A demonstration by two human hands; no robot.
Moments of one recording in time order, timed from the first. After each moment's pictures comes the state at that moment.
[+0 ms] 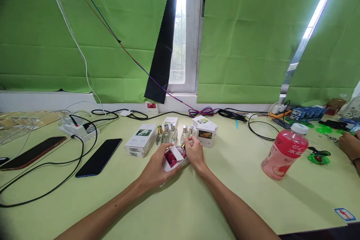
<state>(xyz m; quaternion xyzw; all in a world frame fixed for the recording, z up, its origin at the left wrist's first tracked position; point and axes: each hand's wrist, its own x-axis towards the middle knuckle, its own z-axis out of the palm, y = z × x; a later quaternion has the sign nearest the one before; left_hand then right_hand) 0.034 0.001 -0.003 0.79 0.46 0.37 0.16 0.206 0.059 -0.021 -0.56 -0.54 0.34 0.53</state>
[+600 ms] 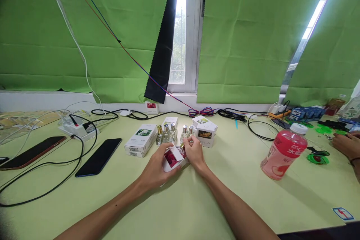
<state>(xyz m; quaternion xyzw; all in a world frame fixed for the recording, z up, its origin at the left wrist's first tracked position) 0.039 -0.003 0.002 0.78 0.47 0.38 0.16 0.206 0.060 -0.023 -0.53 -0.54 0.37 0.54</state>
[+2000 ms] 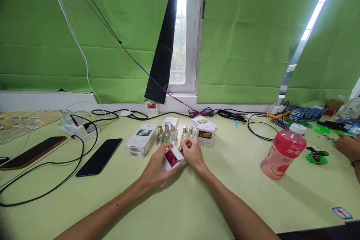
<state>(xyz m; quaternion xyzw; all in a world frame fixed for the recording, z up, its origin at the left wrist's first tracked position) 0.039 -0.001 -0.001 0.78 0.48 0.39 0.14 0.201 0.057 -0.021 -0.50 -0.55 0.39 0.54</state>
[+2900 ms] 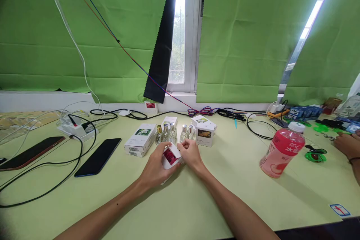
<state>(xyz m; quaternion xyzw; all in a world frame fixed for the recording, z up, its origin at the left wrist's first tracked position) 0.039 0.001 -0.006 0.77 0.48 0.40 0.12 0.198 0.054 -0.021 -0.51 -0.57 0.39 0.51</state>
